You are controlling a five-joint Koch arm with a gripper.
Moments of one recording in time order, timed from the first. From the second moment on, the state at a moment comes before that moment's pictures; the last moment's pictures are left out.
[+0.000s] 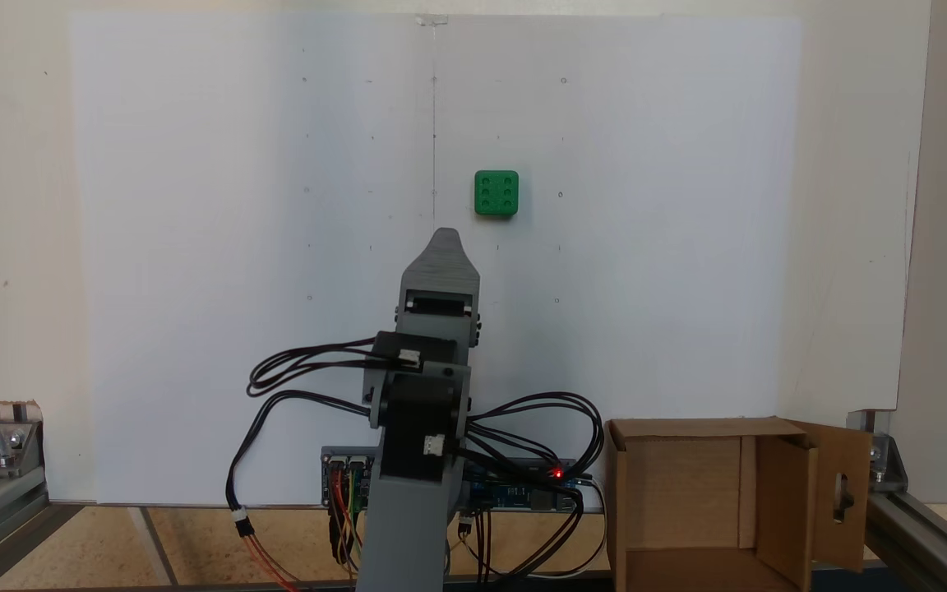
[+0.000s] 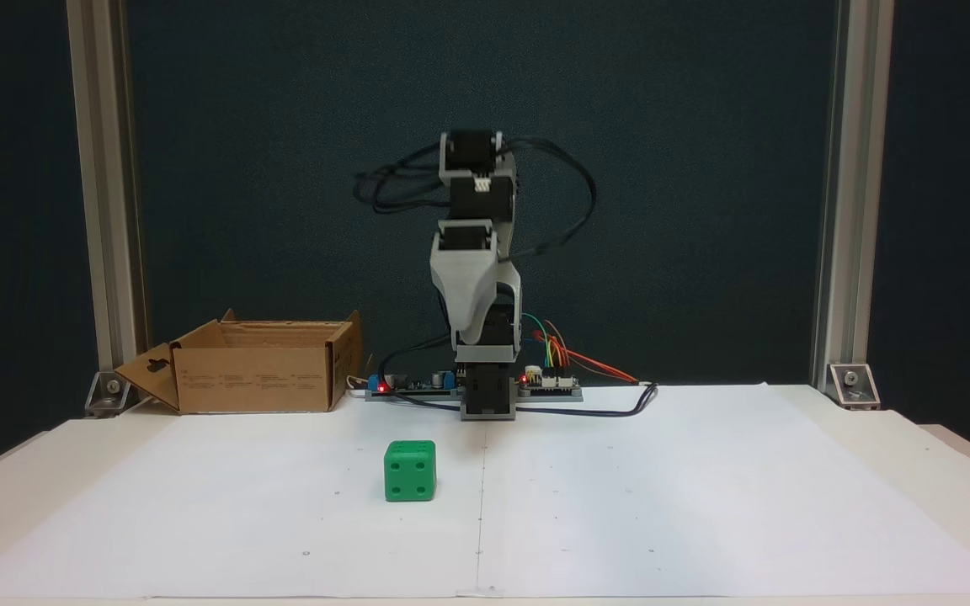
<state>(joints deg) 6.7 118.9 107.1 59.0 -3.5</state>
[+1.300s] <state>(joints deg) 14.3 95.6 90.6 65.2 -15.0</state>
